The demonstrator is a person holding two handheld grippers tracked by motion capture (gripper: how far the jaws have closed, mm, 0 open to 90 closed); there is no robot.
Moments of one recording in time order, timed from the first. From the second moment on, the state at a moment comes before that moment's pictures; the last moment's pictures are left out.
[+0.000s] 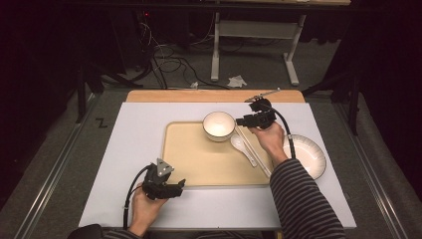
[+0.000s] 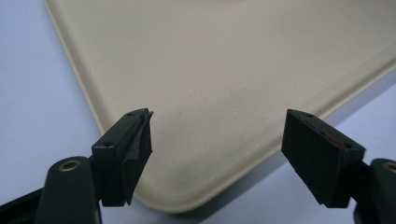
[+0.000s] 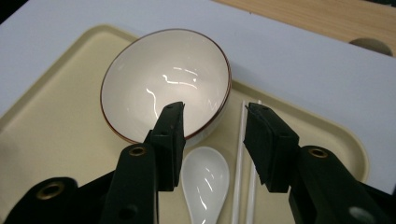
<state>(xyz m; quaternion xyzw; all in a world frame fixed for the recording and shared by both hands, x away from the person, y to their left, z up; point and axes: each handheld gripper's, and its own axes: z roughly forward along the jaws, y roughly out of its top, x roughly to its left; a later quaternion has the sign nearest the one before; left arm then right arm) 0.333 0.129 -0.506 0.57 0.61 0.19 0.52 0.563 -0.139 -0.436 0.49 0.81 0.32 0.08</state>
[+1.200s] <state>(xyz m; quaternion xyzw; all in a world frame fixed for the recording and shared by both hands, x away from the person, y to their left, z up) 0.342 0.116 -0.508 0.59 0.59 0.17 0.53 0.494 -0.186 -0.402 0.42 0.83 0.35 0.14</state>
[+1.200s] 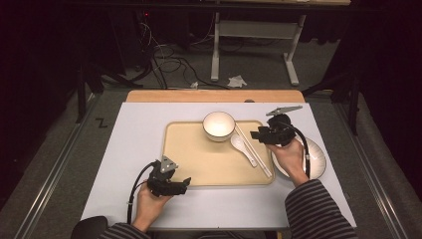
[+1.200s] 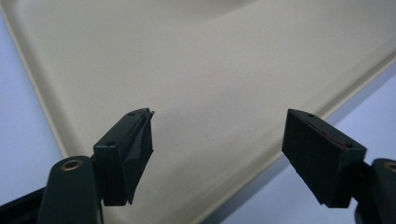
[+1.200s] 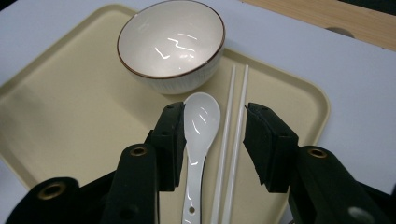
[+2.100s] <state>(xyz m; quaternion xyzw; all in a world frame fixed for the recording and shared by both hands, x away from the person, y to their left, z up) 0.346 0.107 -0.507 0.60 0.57 0.16 0.54 0.445 -0.214 -0.422 0.42 0.82 0.35 0.14</state>
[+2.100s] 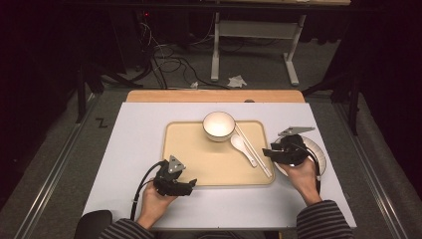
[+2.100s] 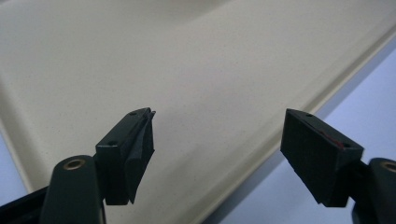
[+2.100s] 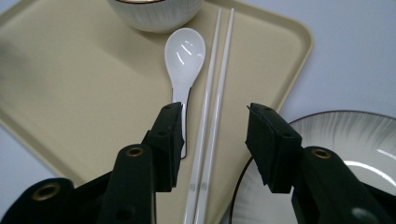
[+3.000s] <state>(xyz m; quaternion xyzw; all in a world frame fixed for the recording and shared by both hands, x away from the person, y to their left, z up) 0.346 0.096 -0.508 0.62 0.56 0.16 0.53 0.405 -0.252 -0.439 0.45 0.81 0.35 0.13</state>
